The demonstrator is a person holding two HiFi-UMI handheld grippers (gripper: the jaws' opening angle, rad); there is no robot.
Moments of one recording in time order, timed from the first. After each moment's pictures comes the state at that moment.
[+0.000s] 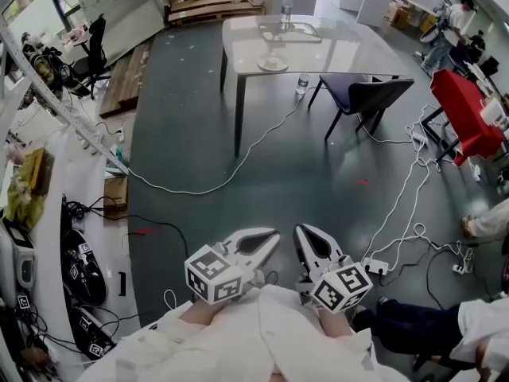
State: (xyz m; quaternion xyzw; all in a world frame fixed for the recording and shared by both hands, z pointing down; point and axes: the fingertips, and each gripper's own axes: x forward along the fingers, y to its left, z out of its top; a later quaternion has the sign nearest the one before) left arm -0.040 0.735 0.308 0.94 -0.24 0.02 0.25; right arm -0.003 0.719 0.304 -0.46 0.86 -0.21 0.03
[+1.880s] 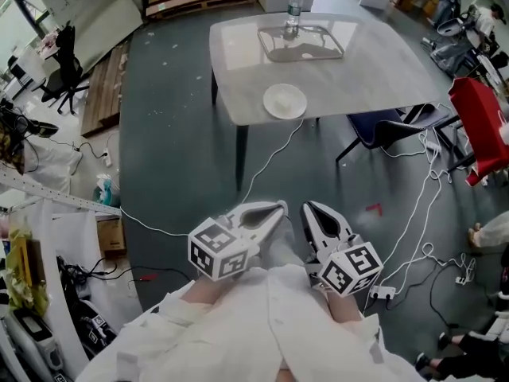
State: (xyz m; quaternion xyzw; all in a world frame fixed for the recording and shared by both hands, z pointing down) left arm -0.069 0.288 0.341 0.94 -0.22 0.07 0.26; right arm -0.029 0.283 0.320 -0.49 0.84 -0.22 0.00
